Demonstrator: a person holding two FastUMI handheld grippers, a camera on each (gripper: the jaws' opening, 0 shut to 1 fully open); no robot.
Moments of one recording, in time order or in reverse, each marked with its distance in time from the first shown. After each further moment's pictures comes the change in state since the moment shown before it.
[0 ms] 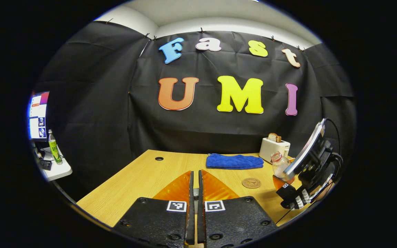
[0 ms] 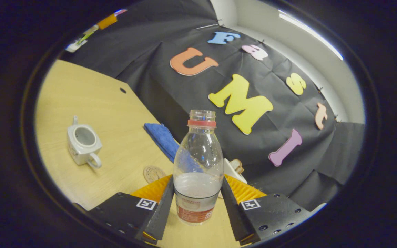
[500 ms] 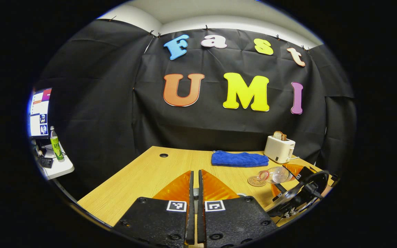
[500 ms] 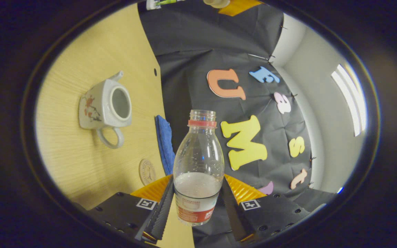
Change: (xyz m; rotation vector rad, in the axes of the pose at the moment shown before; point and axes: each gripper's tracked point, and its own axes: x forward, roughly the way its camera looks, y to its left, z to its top) left arm 0.004 0.015 -0.010 -0.009 0.029 0.026; right arm -0.008 0.035 0.024 -0.506 -0.153 -0.137
